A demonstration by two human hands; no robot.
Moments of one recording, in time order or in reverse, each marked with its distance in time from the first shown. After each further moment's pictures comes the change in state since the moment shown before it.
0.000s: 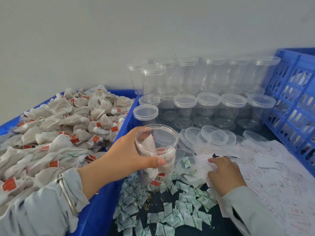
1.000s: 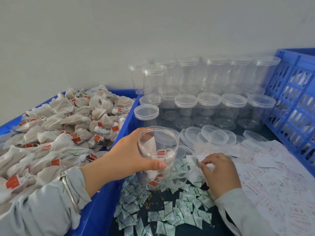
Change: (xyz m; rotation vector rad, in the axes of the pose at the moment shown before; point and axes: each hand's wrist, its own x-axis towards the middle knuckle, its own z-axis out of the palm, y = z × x) left_hand 0.000 -0.002 -0.001 0.062 -0.053 0.007; right_hand -0.009 -0.012 0.011 0.205 0.323 -0.177
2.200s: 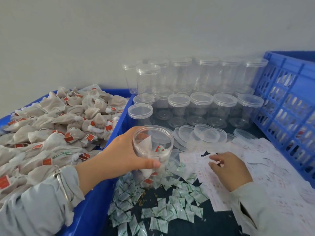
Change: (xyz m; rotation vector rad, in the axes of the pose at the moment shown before) left_hand 0.000 0.003 0.002 0.010 0.006 0.020; right_hand 0.011 0.023 -0.039 -0.089 -0.143 0.079
